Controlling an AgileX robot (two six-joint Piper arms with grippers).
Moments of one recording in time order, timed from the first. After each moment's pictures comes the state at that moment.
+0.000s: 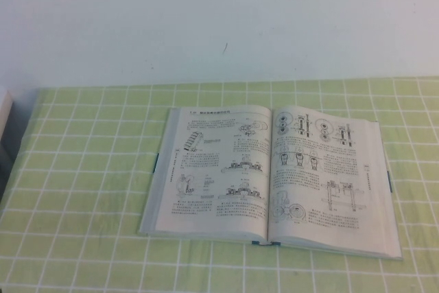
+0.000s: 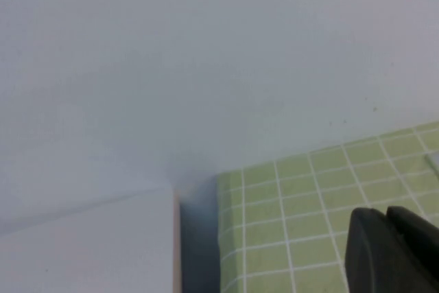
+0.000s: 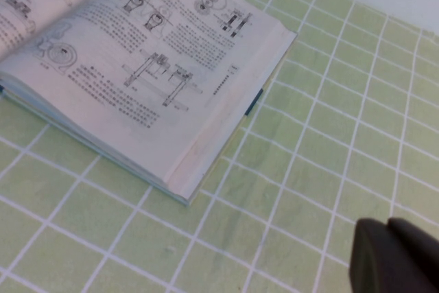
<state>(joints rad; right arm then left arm) 0.24 0.25 -0.31 -0.05 0.69 -0.23 -0.02 0.27 -0.13 -0.43 -0.02 0.60</state>
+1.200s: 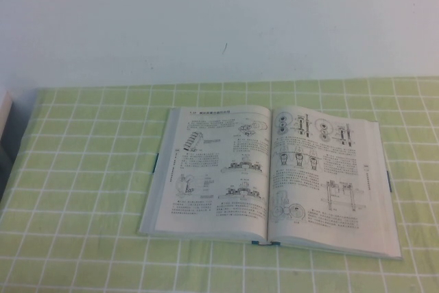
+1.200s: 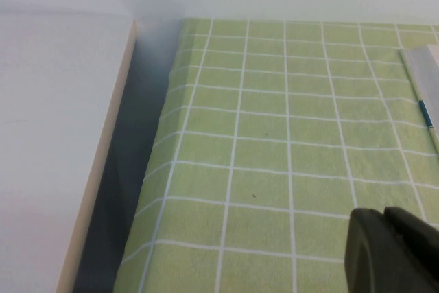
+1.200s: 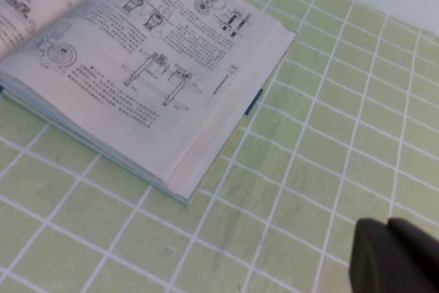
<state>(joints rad) 0.24 0.25 -0.31 -0.05 0.69 -0.23 0.01 -0.01 0.02 -0.02 0.35 -0.10</state>
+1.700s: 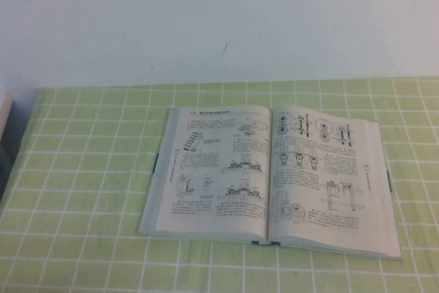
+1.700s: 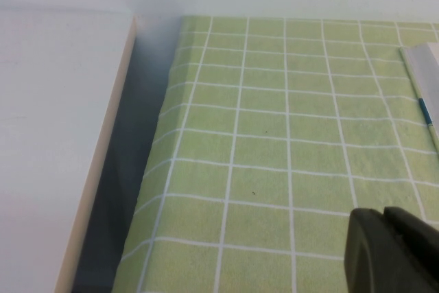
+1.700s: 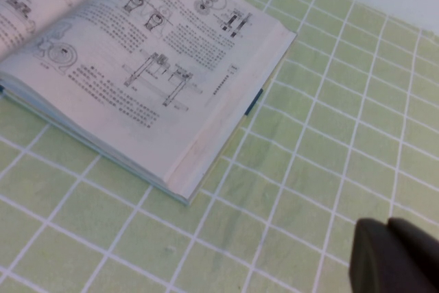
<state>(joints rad) 0.24 0.25 -0.31 -0.05 0.69 -0.23 0.01 -0.01 0.02 -0.02 0.35 -0.10</state>
